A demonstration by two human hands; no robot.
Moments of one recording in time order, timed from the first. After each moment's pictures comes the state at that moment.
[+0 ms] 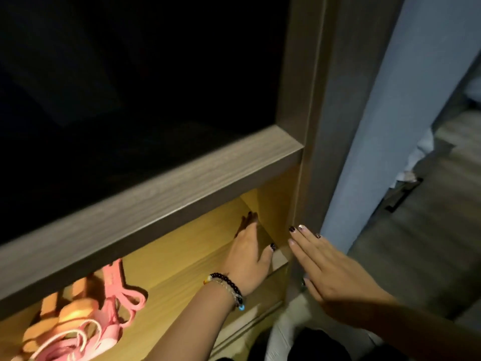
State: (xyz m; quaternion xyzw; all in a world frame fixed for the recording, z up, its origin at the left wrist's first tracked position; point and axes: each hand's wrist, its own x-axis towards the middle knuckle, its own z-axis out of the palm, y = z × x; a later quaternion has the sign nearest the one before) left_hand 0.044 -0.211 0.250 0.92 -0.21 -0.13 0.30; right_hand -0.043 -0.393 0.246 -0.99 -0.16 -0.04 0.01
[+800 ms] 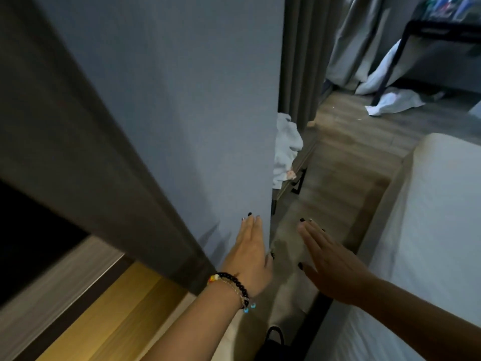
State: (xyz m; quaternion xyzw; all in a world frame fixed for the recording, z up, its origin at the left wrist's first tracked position) left_hand 0.028 -0.457 0.310 0.87 -0.39 -0.23 0.21; right_hand -0.103 -0.615 0.281 -0.97 0.16 0.06 0.16
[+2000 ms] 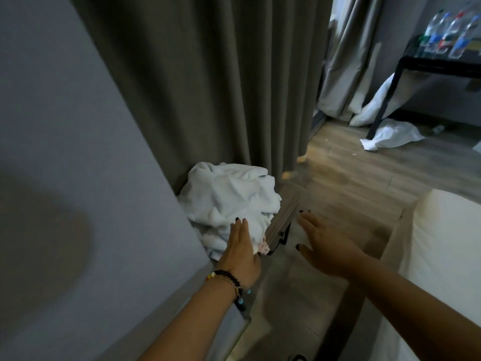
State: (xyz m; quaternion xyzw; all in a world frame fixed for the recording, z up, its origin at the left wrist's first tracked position) left_hand 0.176 -0.767 0.293 0.87 -0.35 -0.21 0.25; right_hand 0.058 -0.938 0.327 -0.96 0.19 0.06 0.17
